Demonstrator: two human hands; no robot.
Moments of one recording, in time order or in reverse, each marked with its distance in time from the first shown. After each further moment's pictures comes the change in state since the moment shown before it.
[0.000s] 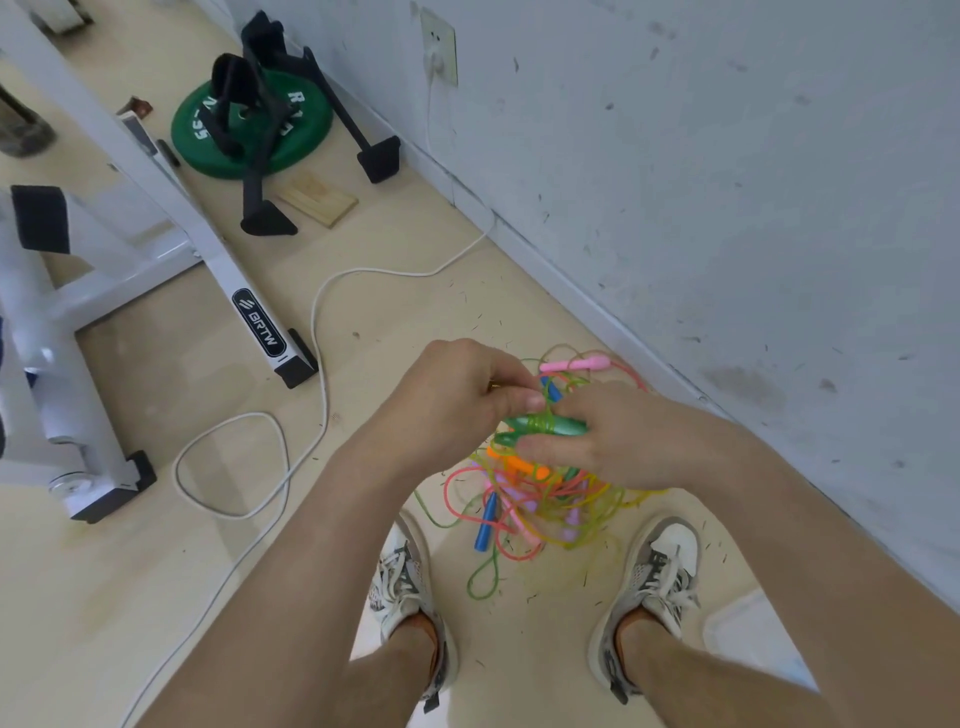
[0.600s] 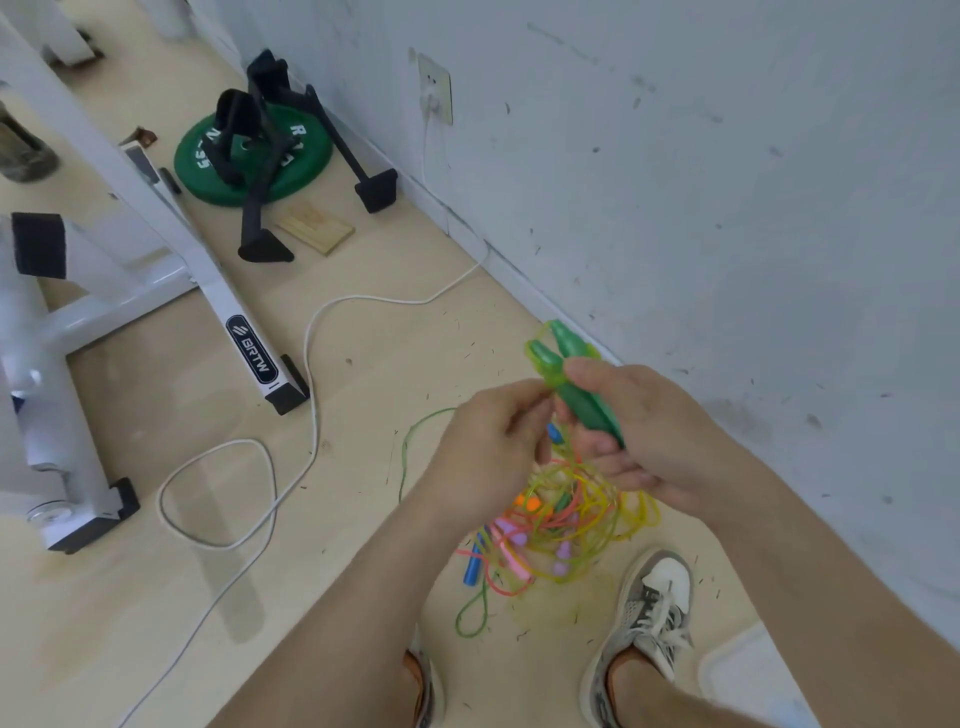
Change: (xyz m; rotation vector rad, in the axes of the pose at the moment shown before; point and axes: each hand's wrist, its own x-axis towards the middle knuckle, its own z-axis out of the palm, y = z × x) left_hand 0.007 0.017 0.036 -0.305 0.096 -0.001; right_hand -0.003 0.010 -0.020 0.974 0.103 0.036
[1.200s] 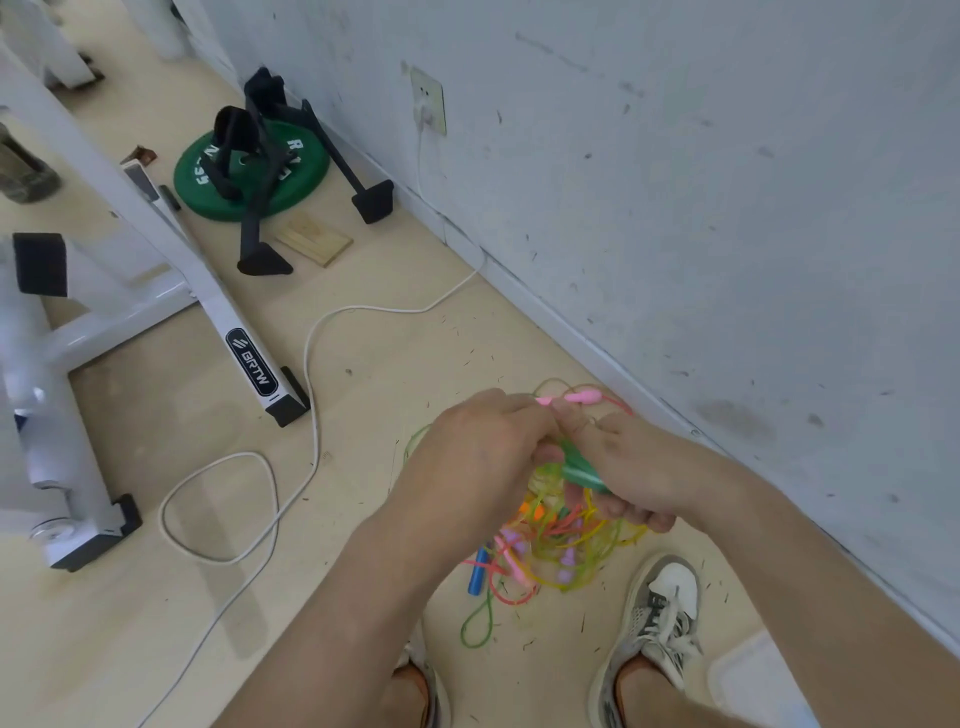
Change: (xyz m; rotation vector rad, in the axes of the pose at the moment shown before) left_hand -0.004 0.004 -0.011 0.674 0.029 0.433; right_hand 0.002 0.009 -0.001 -0.593 -0.001 0.231
